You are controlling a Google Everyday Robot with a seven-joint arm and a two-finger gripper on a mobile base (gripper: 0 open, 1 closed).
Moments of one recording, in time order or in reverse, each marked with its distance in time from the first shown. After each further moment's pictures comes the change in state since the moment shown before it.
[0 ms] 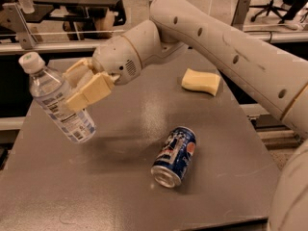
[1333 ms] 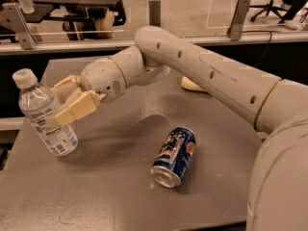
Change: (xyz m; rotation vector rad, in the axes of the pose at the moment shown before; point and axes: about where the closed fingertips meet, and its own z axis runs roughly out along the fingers) arm 0.023 -0.018 0.038 -0.061 -0.135 -0.040
